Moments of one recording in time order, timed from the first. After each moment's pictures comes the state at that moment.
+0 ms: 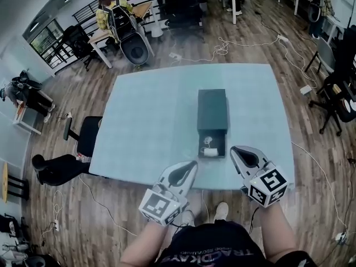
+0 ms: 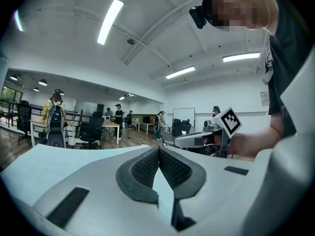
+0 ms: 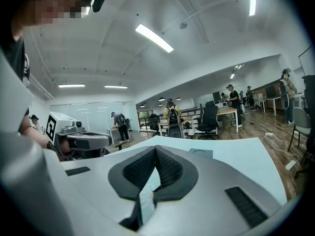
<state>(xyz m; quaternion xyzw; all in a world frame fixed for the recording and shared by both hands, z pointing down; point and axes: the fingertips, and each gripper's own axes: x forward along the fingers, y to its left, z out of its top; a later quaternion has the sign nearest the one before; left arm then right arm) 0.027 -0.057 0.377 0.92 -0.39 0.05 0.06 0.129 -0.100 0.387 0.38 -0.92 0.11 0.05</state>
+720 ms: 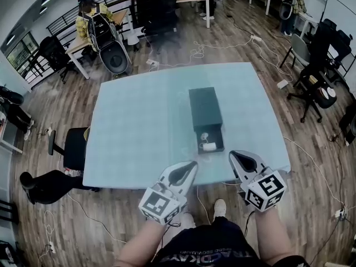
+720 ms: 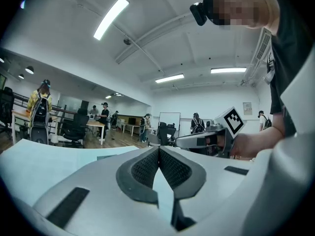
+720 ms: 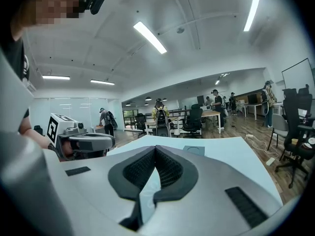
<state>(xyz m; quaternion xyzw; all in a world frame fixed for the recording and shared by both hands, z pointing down) -0.025 -0.027 0.379 0.95 -0.30 0.02 0.07 0.079 -0.043 0.381 0.47 -0.87 0.10 0.06</state>
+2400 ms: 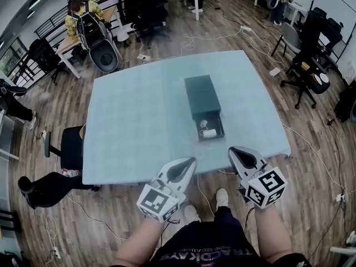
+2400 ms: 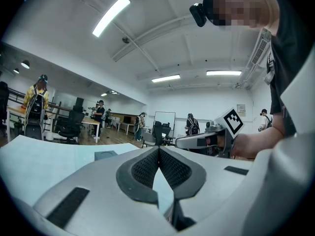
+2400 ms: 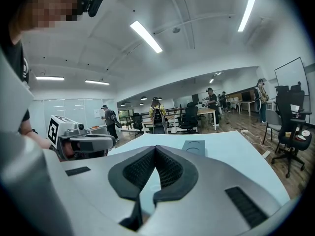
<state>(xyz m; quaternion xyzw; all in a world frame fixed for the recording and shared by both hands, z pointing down) -0.052 0.005 0.389 0.96 -0.27 0.02 0.07 0.053 -0.004 0.393 0.50 -0.86 0.12 0.06</state>
